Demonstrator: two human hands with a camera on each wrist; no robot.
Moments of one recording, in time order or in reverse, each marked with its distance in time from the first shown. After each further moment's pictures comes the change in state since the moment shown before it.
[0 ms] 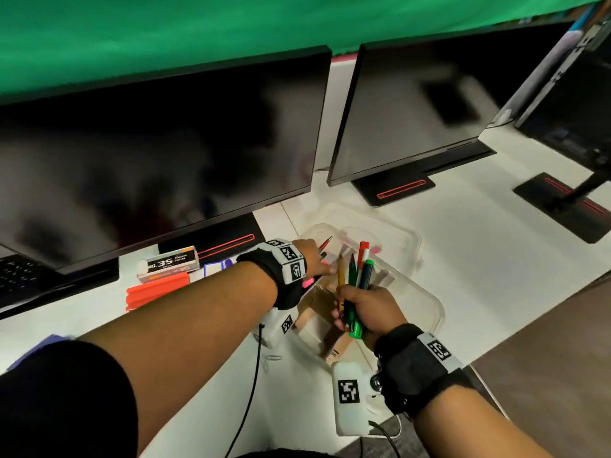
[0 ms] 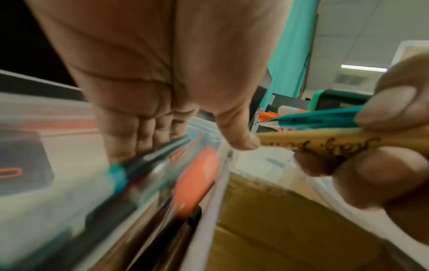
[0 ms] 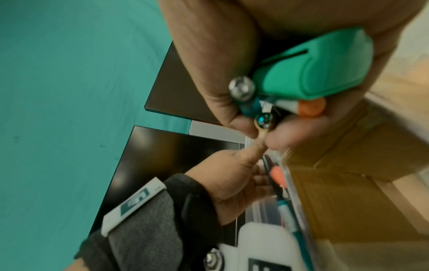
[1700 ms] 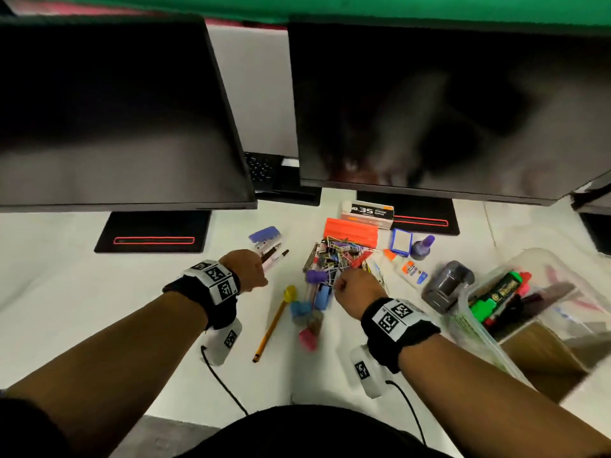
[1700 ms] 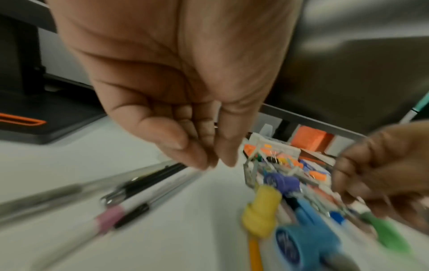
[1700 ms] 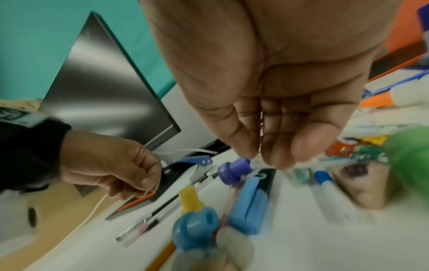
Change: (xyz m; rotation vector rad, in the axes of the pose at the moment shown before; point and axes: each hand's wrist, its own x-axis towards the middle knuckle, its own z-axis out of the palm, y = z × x) left_hand -0.231 -0.343 0.106 -0.313 0.001 -0.622; right_hand 0.004 0.131 0.264 -1.582 -0.451 -0.584
